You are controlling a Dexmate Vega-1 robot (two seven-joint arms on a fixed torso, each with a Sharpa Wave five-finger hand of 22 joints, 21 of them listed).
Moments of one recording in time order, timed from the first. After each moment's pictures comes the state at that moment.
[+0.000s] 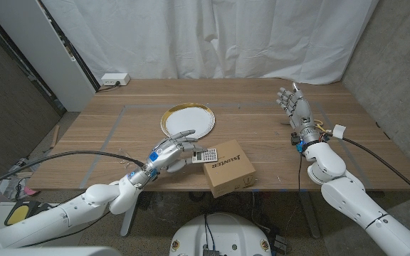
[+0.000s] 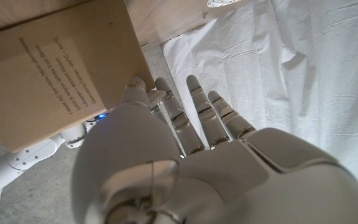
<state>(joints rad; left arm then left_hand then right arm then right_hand) 0.96 0.94 0.76 -1.52 0.99 -0.38 1.07 1.11 0.17 0.05 -0.08 0.28 0.76 -0.25 0.38 0.17 0.94 -0.21 0.22 0.19 0.69 -0.07 0.21 0.18 0.31 -0.04 0.21 0.18 -1.22 -0.61 -0.24 -1.81 0.57 0.30 -0.23 0.22 0.02 0.23 -0.07 0.19 0.31 0.05 0.20 0.19 0.32 0.07 0.21 0.18 0.19 0.03 0.18 0.18 0.24 -0.03 0.20 0.18</state>
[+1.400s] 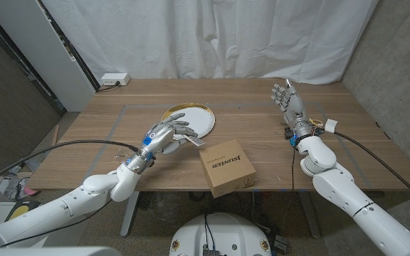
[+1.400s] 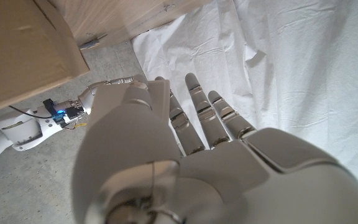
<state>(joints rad) 0.95 0.91 0.68 -1.51 0.87 -0.36 1.02 1.12 0.17 0.09 -0.06 0.26 0.92 -0.28 0.35 0.17 0.97 -0.21 0.20 0.19 0.72 -0.07 0.20 0.18 0.31 -0.04 0.21 0.18 -1.12 -0.57 -0.29 -1.74 0.55 0.29 -0.21 0.22 0.02 0.22 -0.07 0.19 0.32 0.05 0.20 0.19 0.32 0.07 0.21 0.18 0.19 0.03 0.18 0.18 0.24 -0.03 0.20 0.18</state>
